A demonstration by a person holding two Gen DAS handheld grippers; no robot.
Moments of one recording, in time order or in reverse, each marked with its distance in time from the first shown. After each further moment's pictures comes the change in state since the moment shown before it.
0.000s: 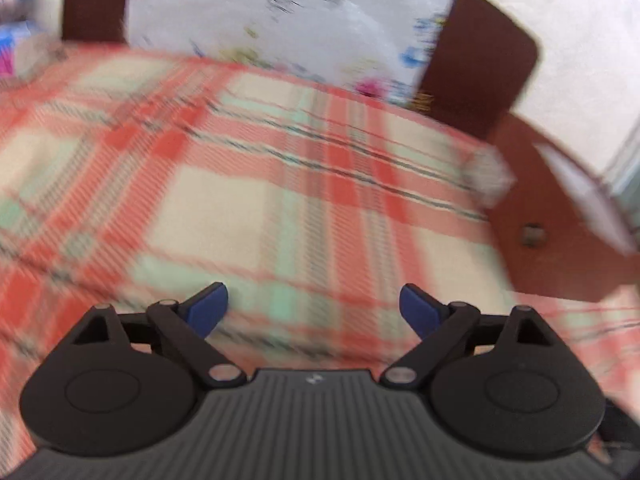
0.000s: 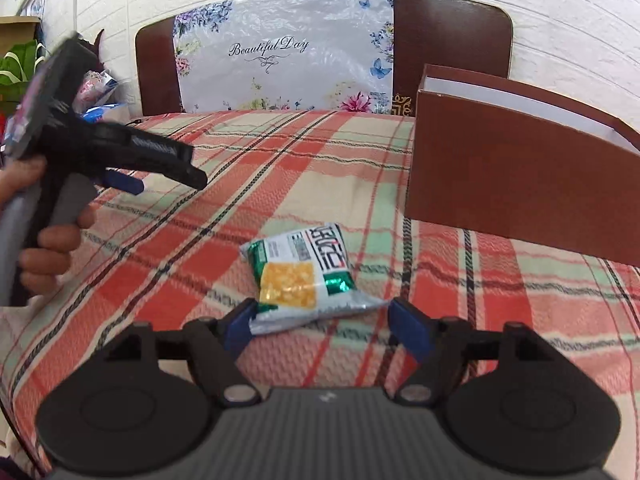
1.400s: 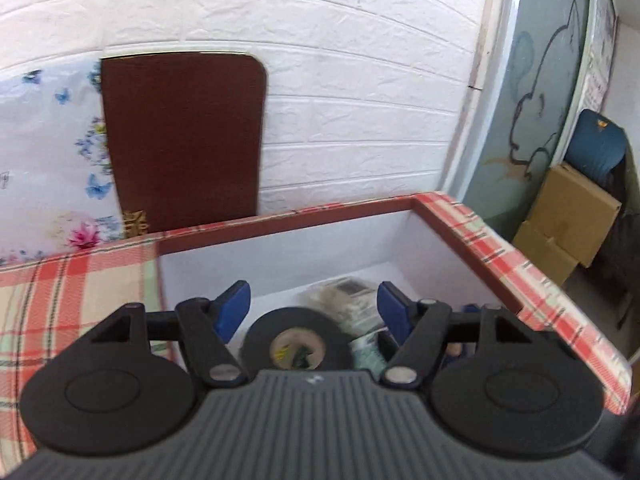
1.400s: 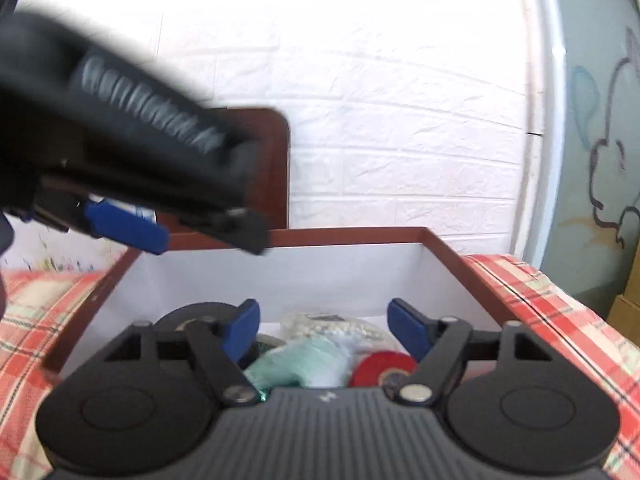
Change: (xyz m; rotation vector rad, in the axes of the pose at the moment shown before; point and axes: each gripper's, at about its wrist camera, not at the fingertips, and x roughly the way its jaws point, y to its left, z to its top) left arm 0.059 -0.260 0.075 0.484 -0.108 -0.199; right arm 0.009 -0.158 0.087 0.220 -0.327 -0.461
